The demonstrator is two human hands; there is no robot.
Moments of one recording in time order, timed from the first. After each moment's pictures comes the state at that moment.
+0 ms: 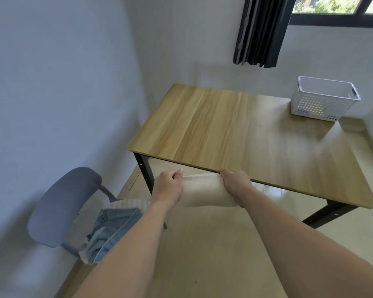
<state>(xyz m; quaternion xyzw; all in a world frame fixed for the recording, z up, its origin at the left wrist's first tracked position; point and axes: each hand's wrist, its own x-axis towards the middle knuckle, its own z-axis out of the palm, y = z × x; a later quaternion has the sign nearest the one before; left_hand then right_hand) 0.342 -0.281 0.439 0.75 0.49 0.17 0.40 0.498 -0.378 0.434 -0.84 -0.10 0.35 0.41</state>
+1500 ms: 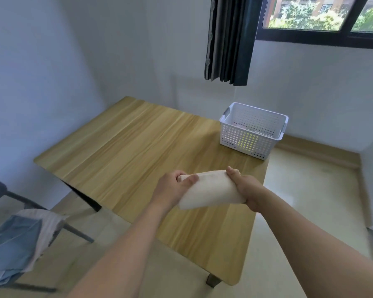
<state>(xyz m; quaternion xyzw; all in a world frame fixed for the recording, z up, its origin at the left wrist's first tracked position) 0.943 -0.517 0.454 0.71 0.50 0.19 0.45 1.138 -0.602 0.438 -0.75 -0.18 0.47 0.43</state>
